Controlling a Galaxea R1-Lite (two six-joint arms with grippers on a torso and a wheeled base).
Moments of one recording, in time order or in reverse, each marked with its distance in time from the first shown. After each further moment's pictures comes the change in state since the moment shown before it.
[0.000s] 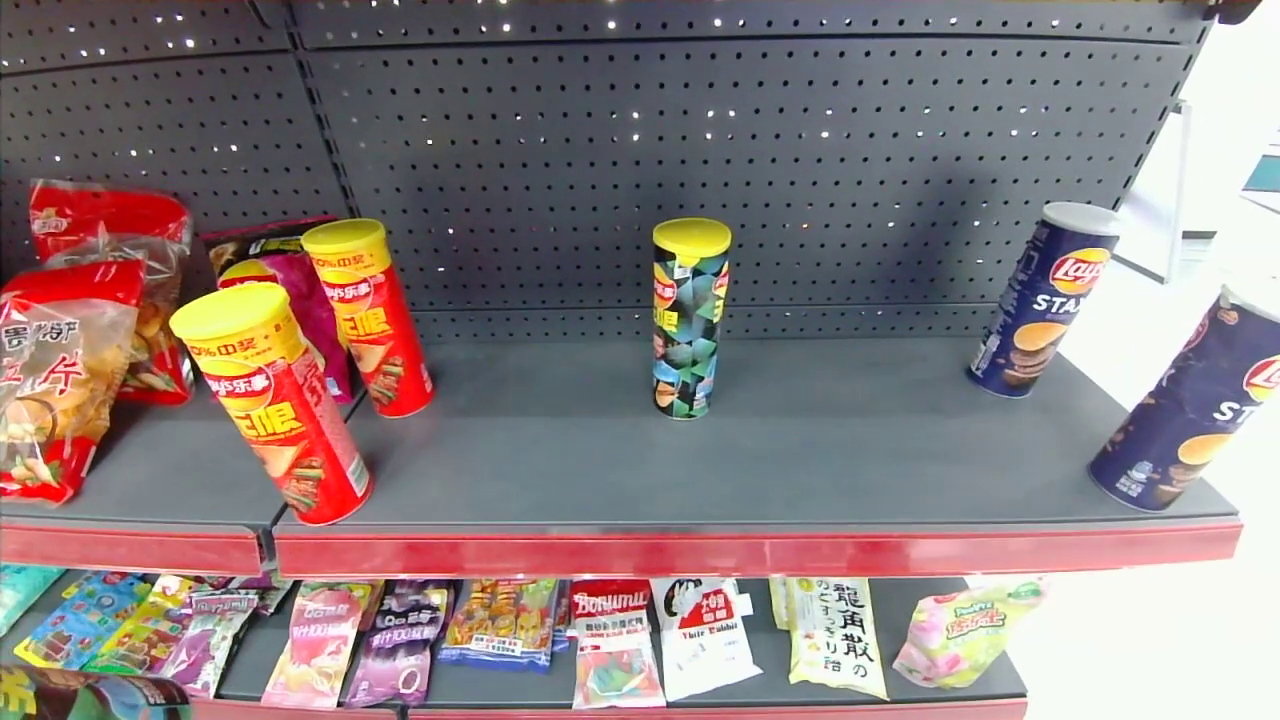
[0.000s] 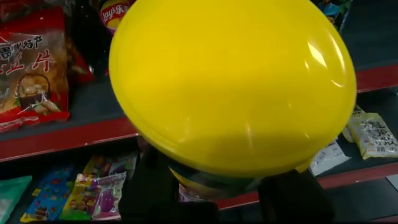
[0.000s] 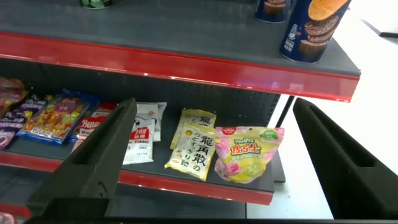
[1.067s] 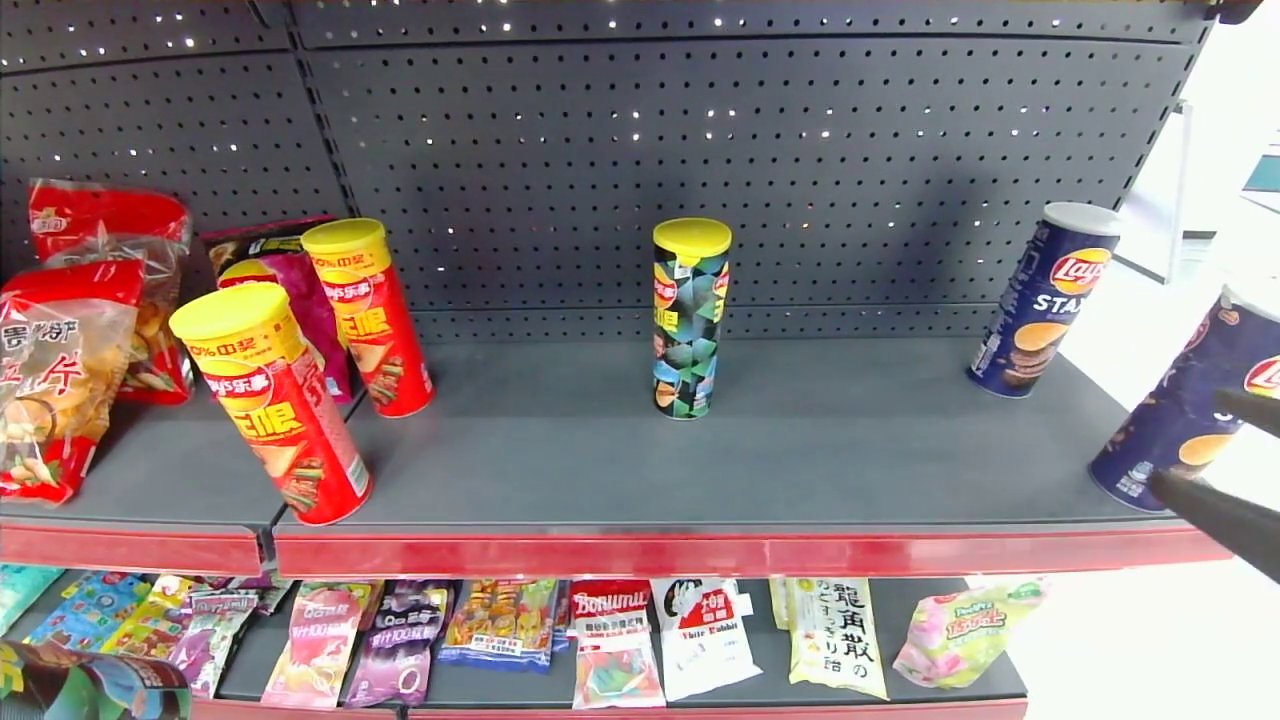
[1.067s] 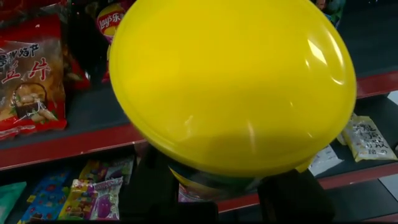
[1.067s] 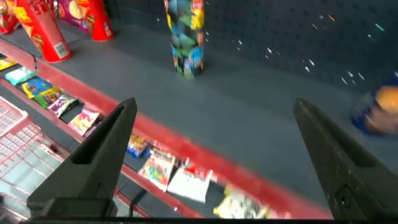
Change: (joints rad) left arm -0.014 0.055 -0.051 -0.004 -0.010 -0.010; right arm 0.192 0.874 -0.502 -0.301 0.228 0.013
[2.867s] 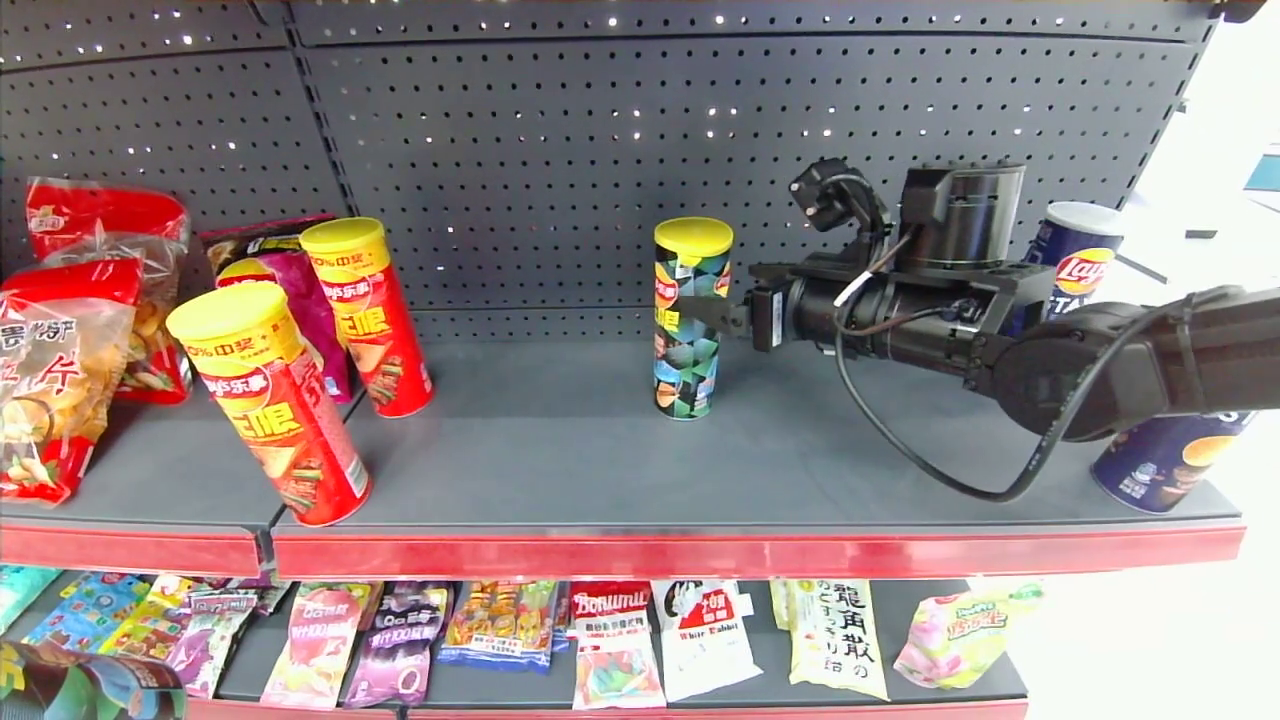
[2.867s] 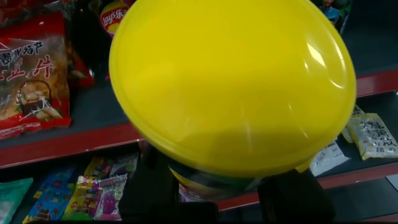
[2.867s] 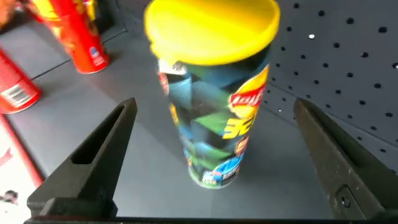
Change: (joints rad) left arm 0.004 0.006 0.003 0.003 0.013 0.016; right arm 0.302 1.044 -0.761 -0.203 -0.131 0.009
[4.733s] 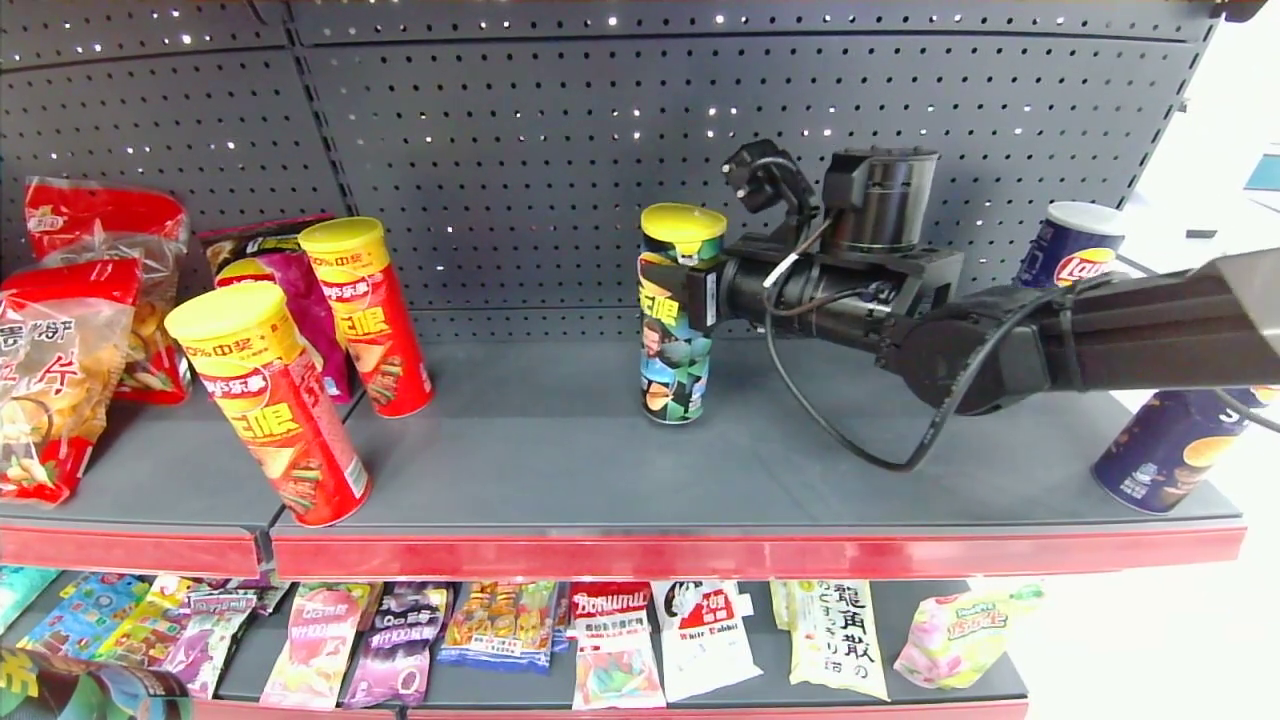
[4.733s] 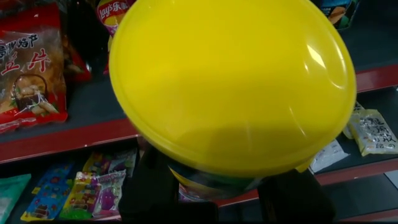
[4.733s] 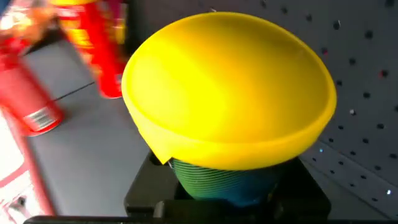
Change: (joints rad) left arm 0.000 -0.003 0.019 0.002 0.000 -0.001; right arm 0.070 0.117 -0.200 0.009 0.034 -0.007
